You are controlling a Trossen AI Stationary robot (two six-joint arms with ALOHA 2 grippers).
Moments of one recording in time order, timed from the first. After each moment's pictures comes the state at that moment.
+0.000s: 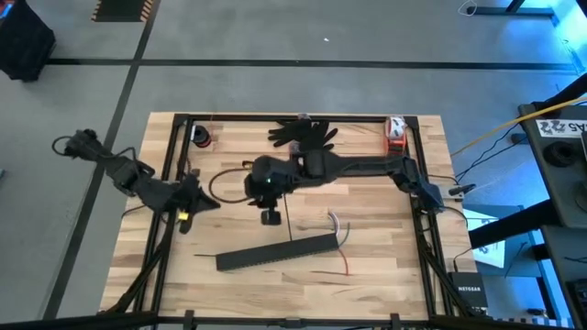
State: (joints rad) left arm -0.57 0.62 0.68 -0.62 -0.46 -0.51; right arm 0.09 2.18 2.29 -0.87 -0.04 -0.03
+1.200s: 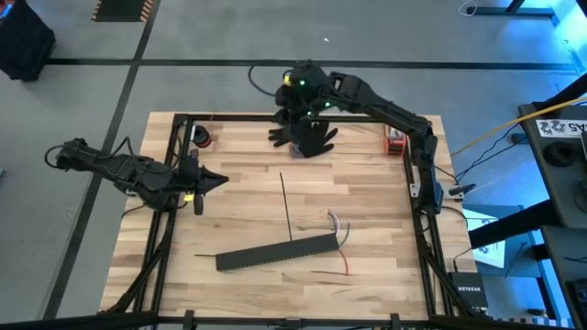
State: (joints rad) left arm -0.34 0.59 0.67 -0.41 -0.56 -0.28; right arm -0.36 2.02 2.29 -0.94 -0.28 -0.19
